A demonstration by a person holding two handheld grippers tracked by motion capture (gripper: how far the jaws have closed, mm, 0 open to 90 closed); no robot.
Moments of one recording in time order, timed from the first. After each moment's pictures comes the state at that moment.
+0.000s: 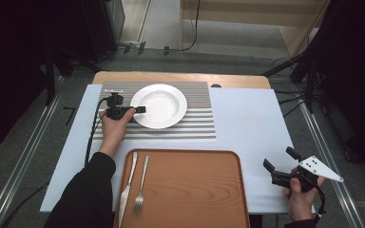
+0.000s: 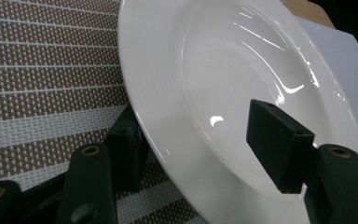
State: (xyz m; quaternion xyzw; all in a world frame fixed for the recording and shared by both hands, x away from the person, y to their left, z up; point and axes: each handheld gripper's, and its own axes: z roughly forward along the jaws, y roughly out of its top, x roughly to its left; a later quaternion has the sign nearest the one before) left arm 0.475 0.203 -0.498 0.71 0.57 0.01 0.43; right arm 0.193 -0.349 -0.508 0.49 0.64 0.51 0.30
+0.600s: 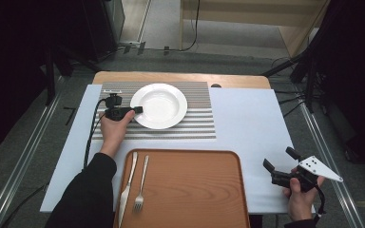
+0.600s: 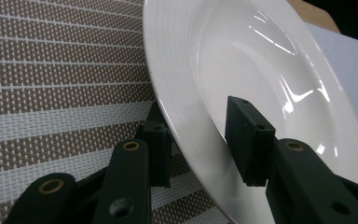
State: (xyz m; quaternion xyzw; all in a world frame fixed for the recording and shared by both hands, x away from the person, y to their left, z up) left arm 0.472 0.208 -0.497 0.70 0.57 0.01 0.43; right arm 0.193 -0.349 -0.509 0.49 0.64 0.51 0.30
